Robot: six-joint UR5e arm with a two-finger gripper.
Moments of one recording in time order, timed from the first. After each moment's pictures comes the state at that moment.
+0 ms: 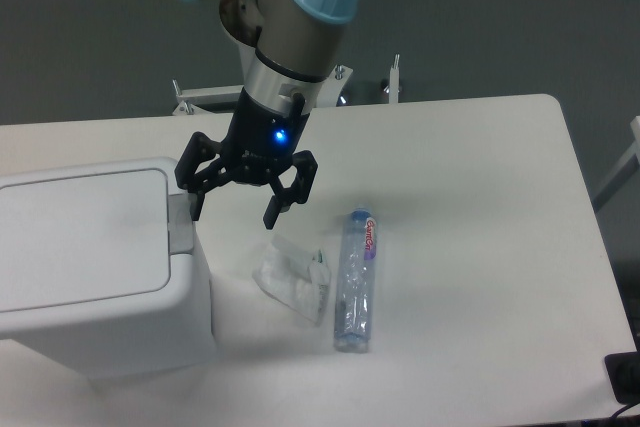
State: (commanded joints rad) arm 2.37 -1.69 -1.67 -1.01 1.03 0.08
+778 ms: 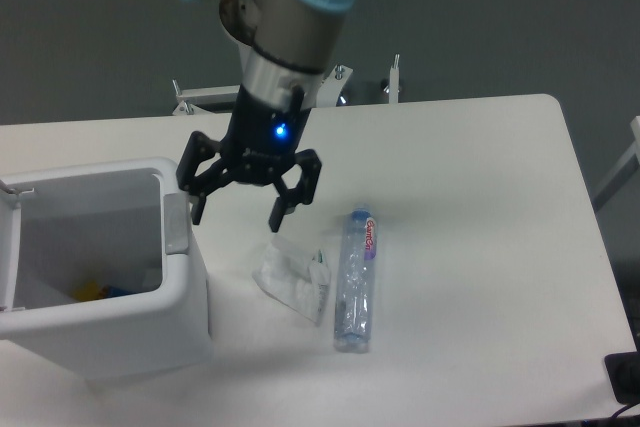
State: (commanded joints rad) arm 2.43 -1.68 -1.54 -0.98 1.05 0.08
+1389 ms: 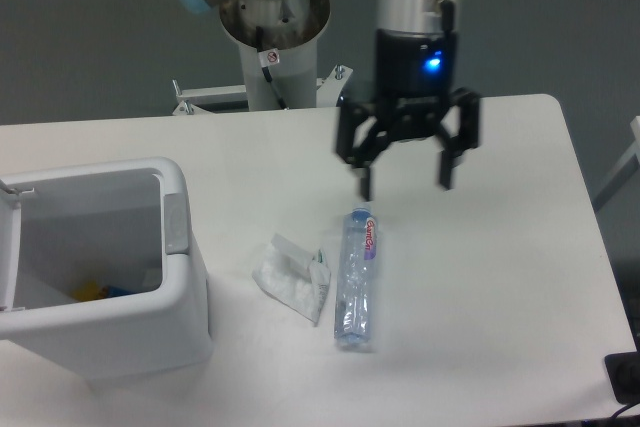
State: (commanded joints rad) arm 2.59 -1.68 -1.52 -1.02 1.43 0.45
